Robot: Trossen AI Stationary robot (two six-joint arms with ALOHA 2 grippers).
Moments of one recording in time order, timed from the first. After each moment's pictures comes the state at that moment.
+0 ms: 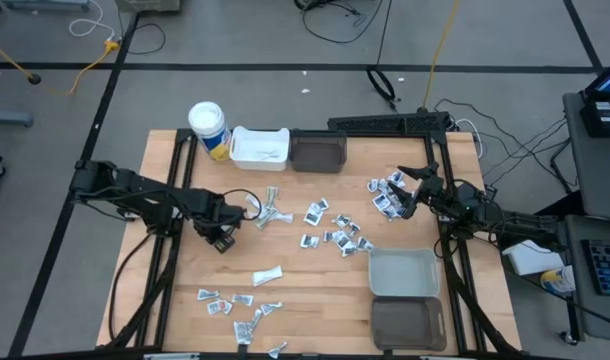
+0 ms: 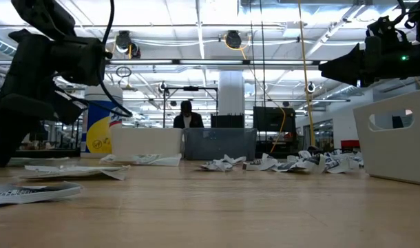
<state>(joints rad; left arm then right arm) -0.02 1.33 0.56 -0.96 0.16 -0.86 -0.19 0.04 0.02 0.13 0.34 -0.07</state>
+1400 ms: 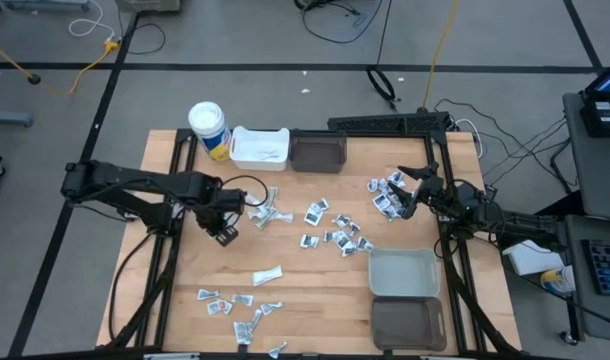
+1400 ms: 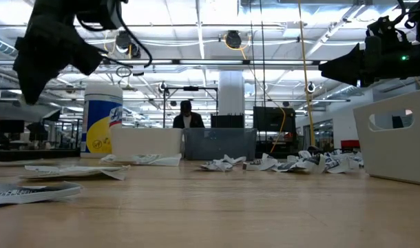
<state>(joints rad) 0.01 1.24 0.91 -1.26 0.22 -0.81 -0.19 0.04 0.02 0.13 0.34 -0.07</state>
